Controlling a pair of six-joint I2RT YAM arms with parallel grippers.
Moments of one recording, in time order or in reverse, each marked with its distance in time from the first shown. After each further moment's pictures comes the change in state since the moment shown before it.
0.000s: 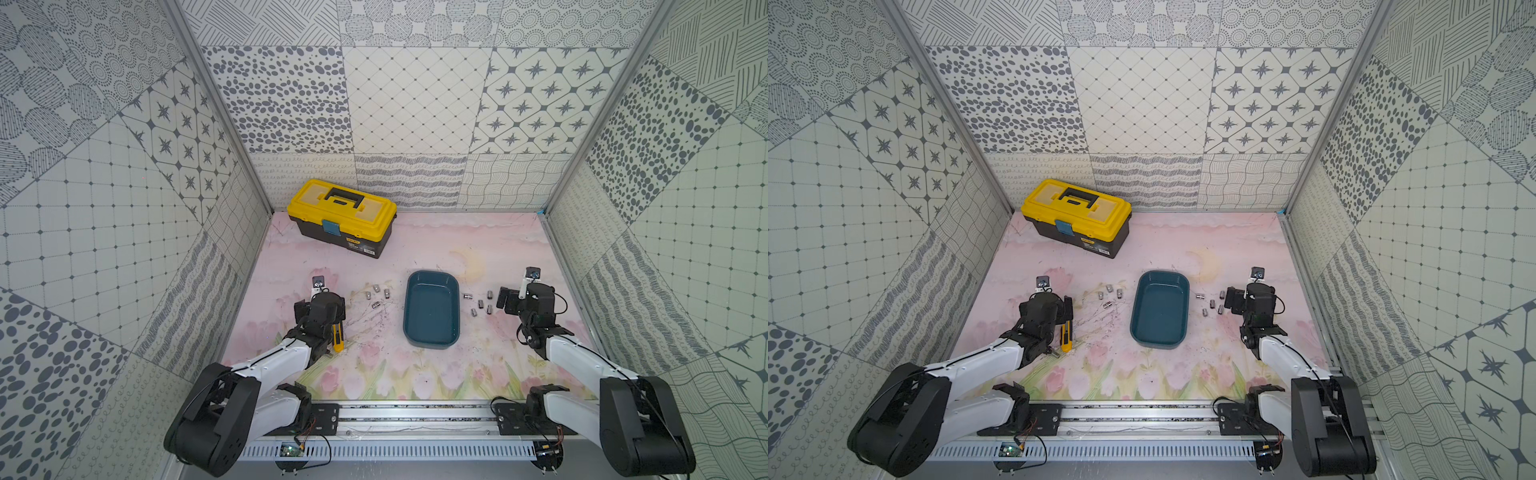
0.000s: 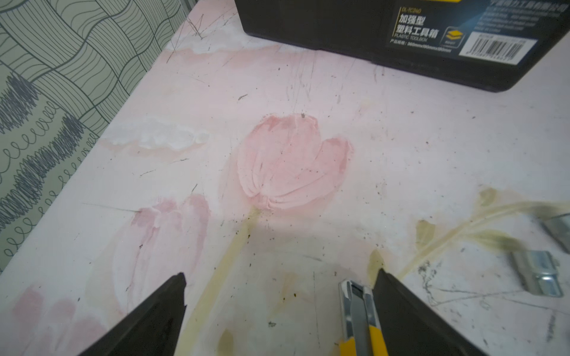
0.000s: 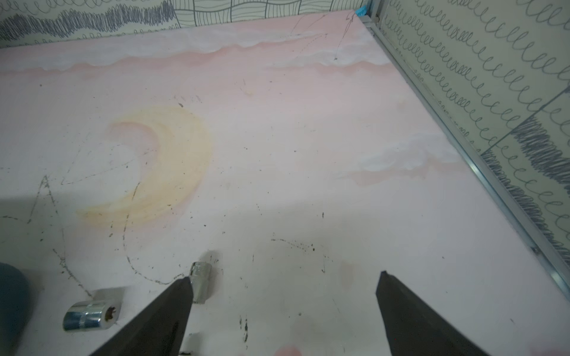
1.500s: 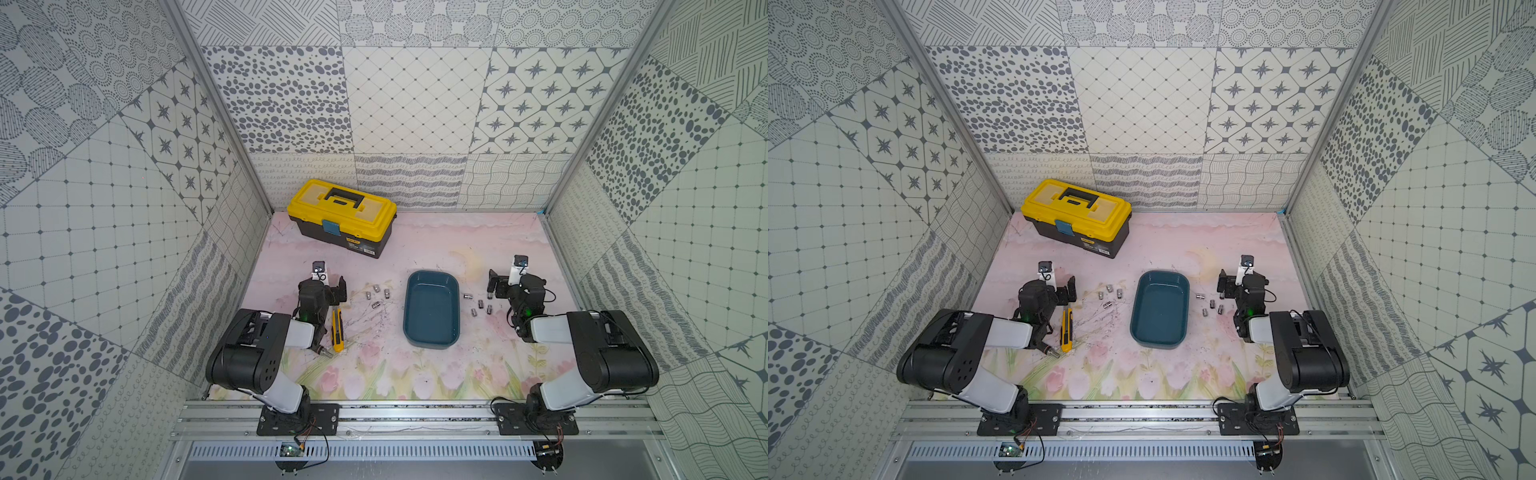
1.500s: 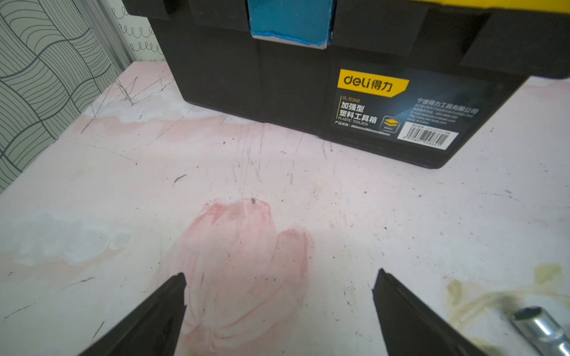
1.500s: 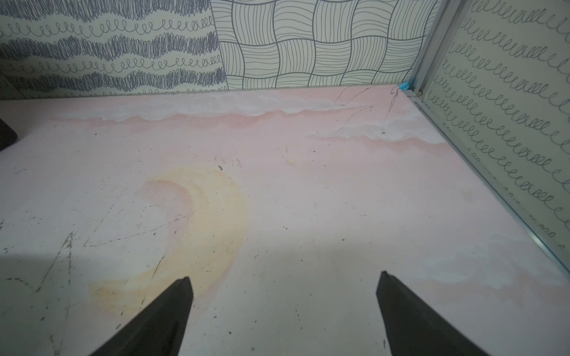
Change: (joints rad) left arm 0.196 0.378 0.071 0.551 0.379 0.141; right arm -0.001 0.414 0.064 0.528 -0.105 -0.073
